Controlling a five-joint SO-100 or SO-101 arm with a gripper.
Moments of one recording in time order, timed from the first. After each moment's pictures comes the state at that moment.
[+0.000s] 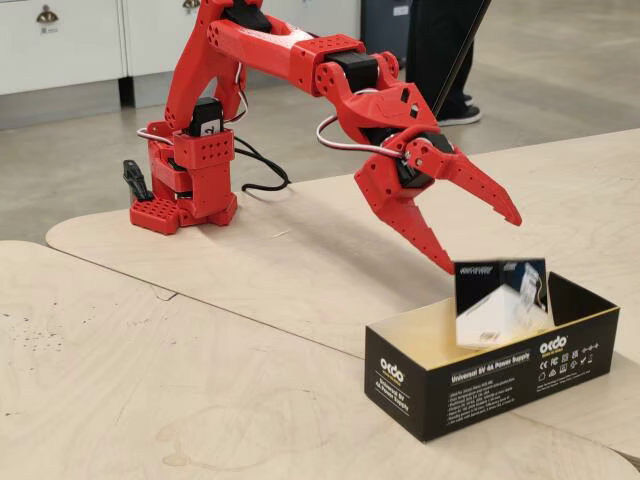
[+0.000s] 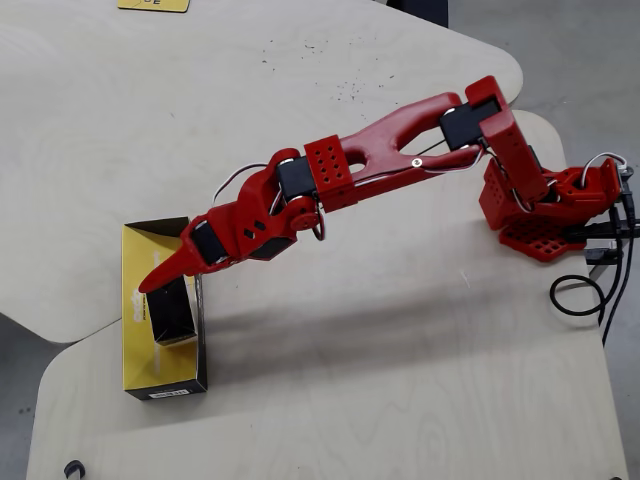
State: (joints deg) arm -14.8 60.7 67.3 38.0 -26.5
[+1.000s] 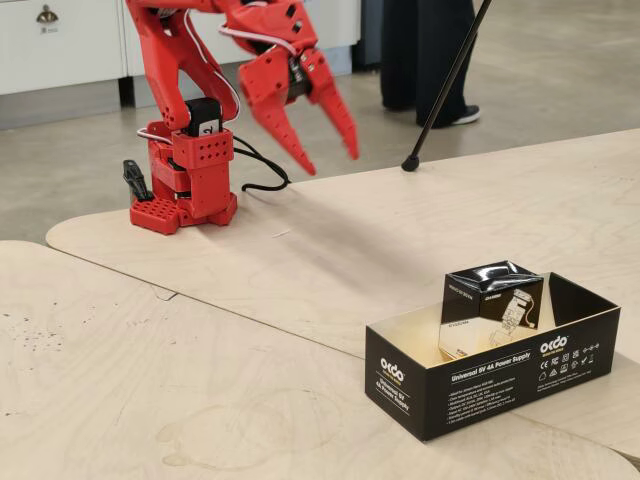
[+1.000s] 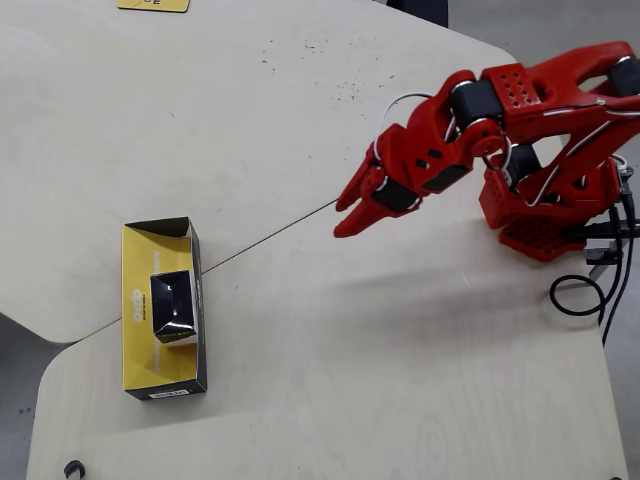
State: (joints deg) arm -12.9 140.3 137.7 54.3 -71.7
